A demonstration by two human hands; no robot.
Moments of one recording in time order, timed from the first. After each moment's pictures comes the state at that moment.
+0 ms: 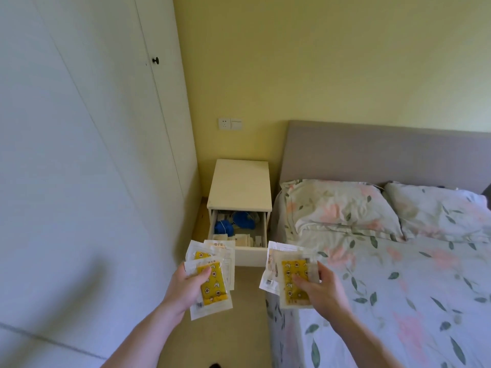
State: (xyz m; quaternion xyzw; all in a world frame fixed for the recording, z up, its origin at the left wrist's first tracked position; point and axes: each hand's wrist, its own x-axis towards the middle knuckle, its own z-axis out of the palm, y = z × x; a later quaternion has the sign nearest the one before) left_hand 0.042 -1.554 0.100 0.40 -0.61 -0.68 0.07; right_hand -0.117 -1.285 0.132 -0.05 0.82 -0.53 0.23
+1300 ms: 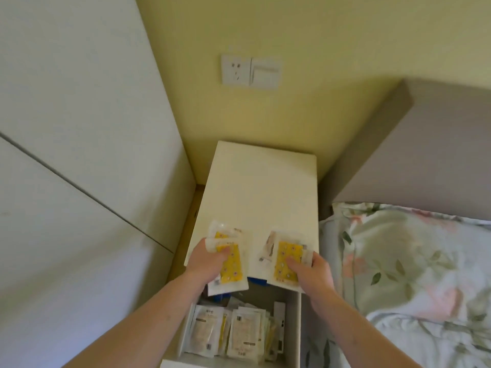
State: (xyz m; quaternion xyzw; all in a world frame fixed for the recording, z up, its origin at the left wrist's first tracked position) left_hand -0.509 -1.911 -0.183 0.51 -0.61 -0.61 -0.04; right_hand -0.641 -1.709 -0.168 0.09 0.80 -0.48 0.34
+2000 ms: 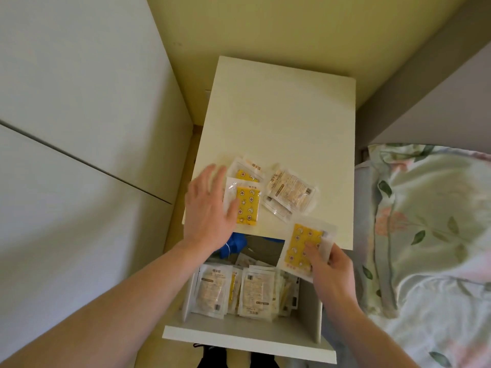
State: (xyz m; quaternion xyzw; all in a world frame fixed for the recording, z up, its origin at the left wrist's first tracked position) left_hand -0.514 -1.936 -0.291 0.32 -0.92 -0.23 0.05; right_hand -0.584 -1.696 -0.250 0.14 0.81 -0.48 0.32
